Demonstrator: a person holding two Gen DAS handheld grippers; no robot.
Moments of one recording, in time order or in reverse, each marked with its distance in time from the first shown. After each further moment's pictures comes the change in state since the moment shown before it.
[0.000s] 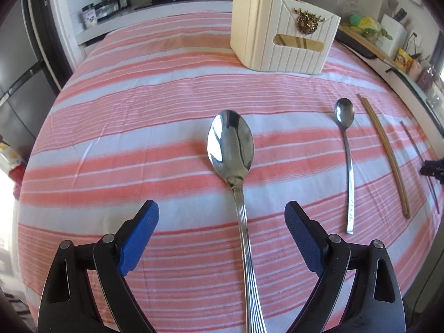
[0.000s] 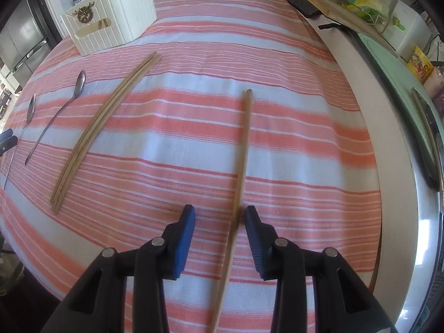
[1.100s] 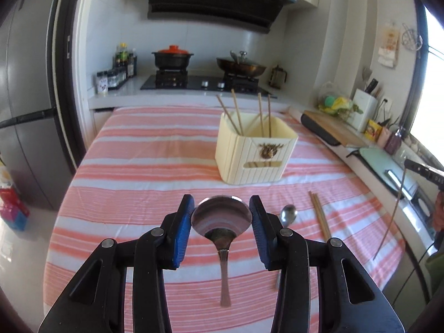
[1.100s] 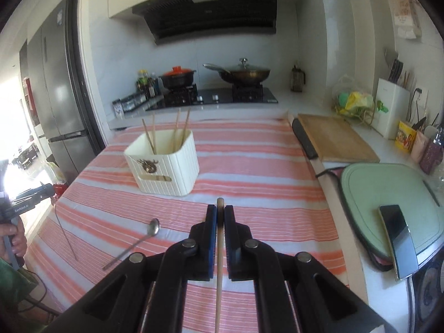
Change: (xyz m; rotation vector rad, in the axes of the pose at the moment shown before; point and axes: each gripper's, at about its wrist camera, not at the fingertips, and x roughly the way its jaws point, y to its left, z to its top) left arm -0.155 0.014 0.033 -0.075 -0.415 -0.122; right arm -0.171 0.029 0.040 0.017 -0.625 0.104
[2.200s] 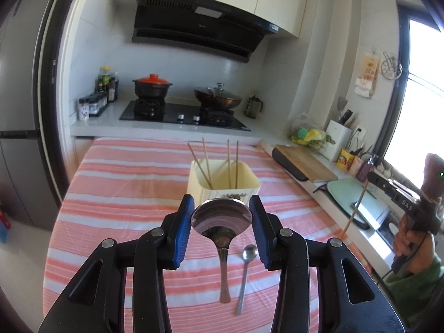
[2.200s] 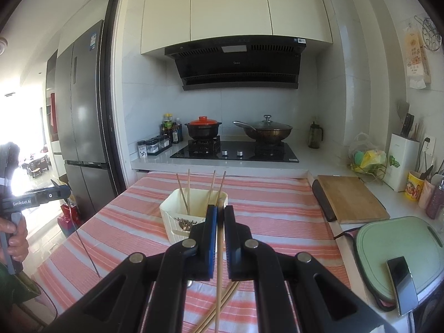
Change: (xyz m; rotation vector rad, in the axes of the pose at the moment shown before) left arm -0.033 -0.014 0.062 -0.030 -0.098 -0.132; right arm -0.030 0.061 0.043 -0.073 -0.235 0.057
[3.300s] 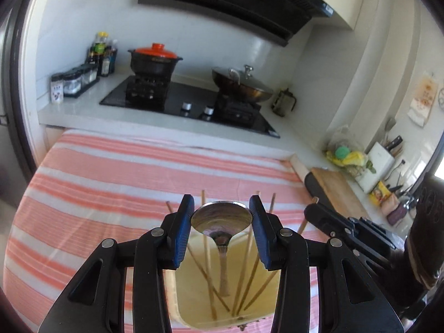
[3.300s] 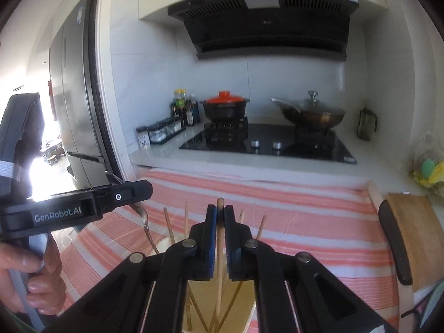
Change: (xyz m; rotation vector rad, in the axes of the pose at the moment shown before) left arm 0.275 0.024 0.097 -0.146 0.124 0.081; right arm 0.298 0.018 0.062 -0.004 0.159 0.141
